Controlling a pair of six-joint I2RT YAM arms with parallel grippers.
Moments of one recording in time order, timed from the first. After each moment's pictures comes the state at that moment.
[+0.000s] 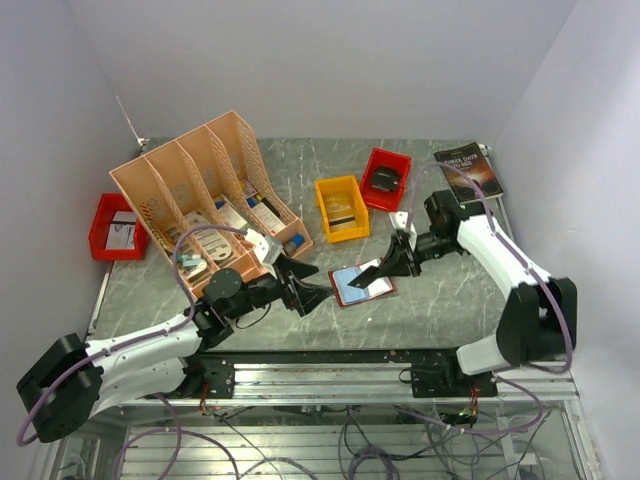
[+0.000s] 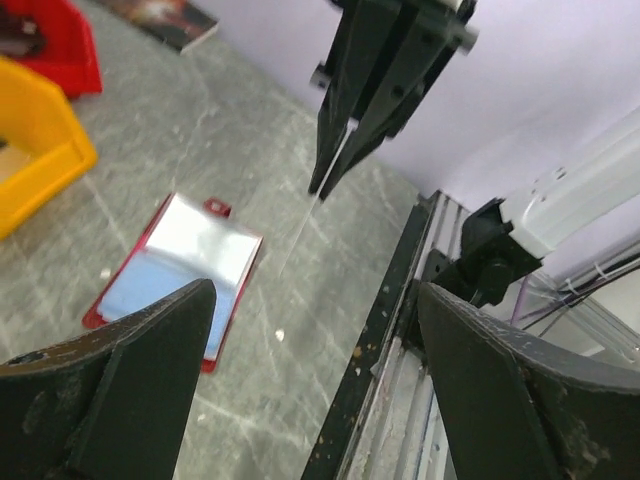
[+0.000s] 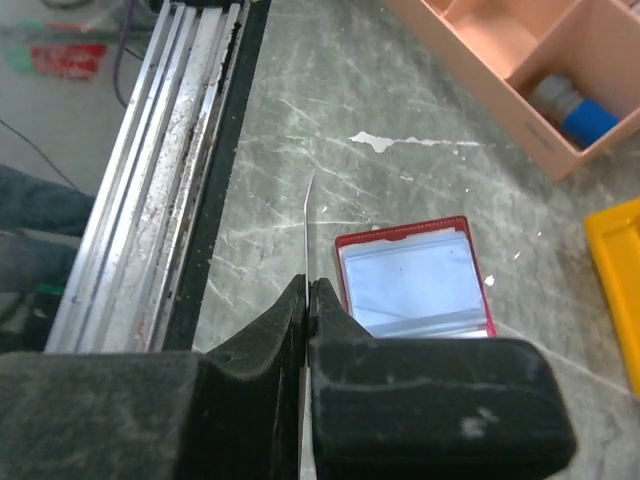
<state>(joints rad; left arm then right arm) -0.88 0.94 0.29 0.77 0.24 -0.48 0.20 1.41 1.04 -1.16 -1.21 -1.47</state>
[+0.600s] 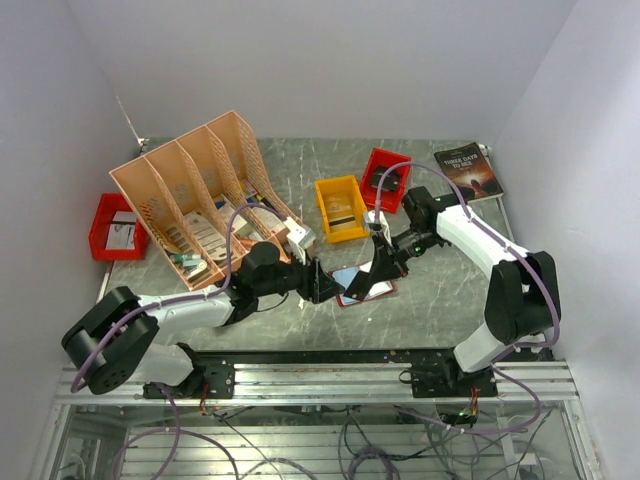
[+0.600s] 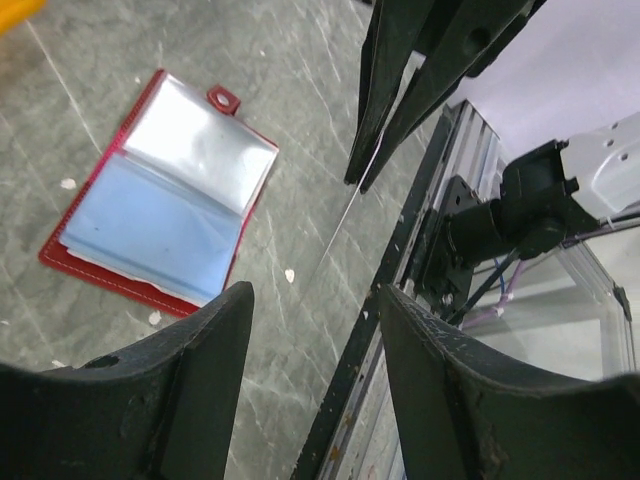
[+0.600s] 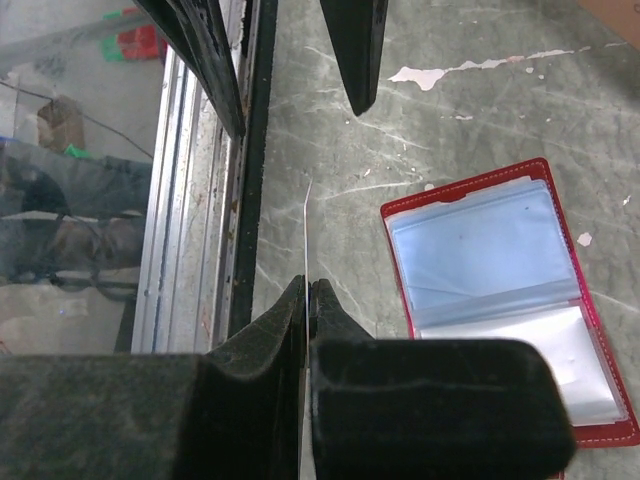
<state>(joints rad) -0.82 1.30 0.48 0.61 0.40 -0.55 0.30 1.61 1.16 -1.16 -1.07 -1.16</state>
